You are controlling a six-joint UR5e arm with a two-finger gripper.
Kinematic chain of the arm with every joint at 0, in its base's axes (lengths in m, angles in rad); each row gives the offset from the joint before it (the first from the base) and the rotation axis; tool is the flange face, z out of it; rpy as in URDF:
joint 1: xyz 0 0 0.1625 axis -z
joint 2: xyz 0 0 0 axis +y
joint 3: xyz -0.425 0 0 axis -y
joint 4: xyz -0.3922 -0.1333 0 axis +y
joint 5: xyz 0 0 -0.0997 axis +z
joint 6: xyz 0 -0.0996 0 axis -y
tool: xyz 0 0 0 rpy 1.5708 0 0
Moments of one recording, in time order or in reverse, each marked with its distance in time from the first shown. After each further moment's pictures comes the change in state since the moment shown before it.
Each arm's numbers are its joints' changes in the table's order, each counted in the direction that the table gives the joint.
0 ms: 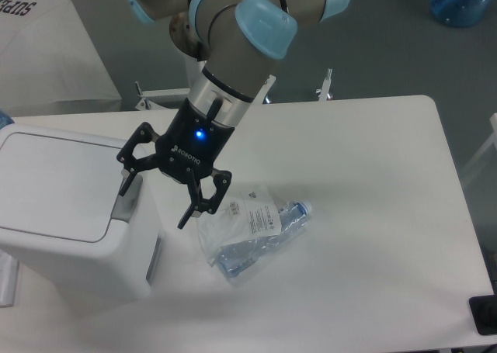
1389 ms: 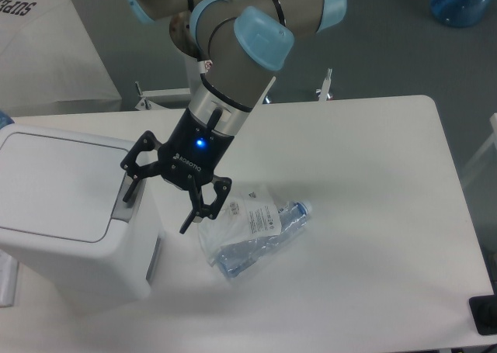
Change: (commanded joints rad) arm 0.000 0.006 -0.040 -0.064 -0.006 0.000
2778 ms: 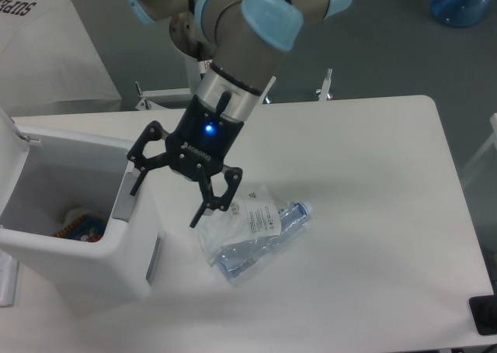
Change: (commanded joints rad) arm -0.060 -0.029 0.044 0.000 0.002 0.003
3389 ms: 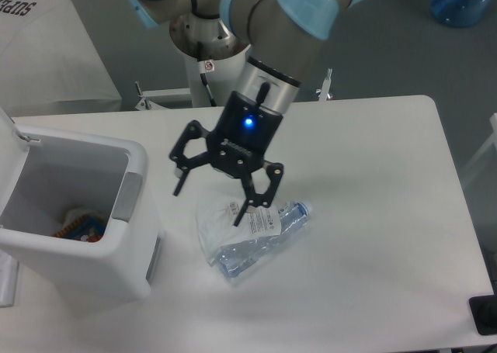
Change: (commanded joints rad) arm -0.118 0.031 -0.018 0.002 -0.026 0.213
